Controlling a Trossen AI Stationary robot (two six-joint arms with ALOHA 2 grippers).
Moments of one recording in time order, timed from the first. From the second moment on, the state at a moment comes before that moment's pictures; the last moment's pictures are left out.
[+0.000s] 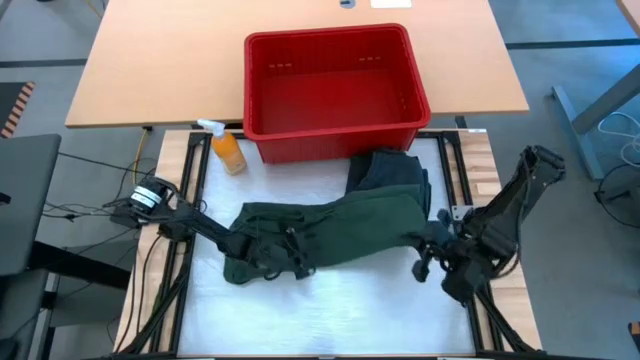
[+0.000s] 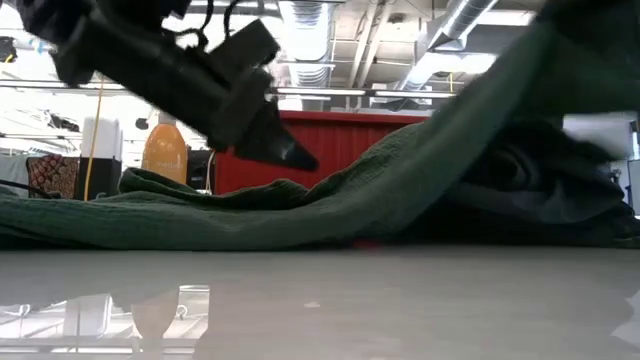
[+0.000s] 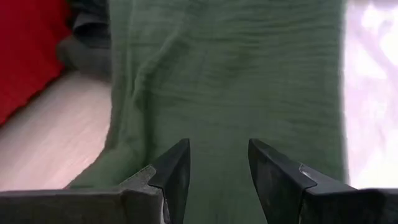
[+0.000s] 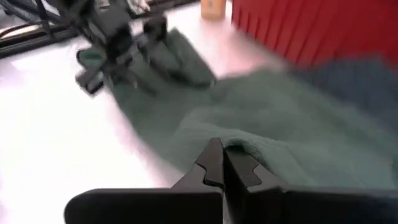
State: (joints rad) left arm -0.35 1.77 0.73 0.57 -0.70 -0.17; right arm 0.84 1.17 1.02 -1.03 0.99 1.20
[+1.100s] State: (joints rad) left arm -0.94 0.68 0.29 0.14 -1.32 -0.39; right arm 0.09 2.19 1.72 0.31 -0.18 -0.11
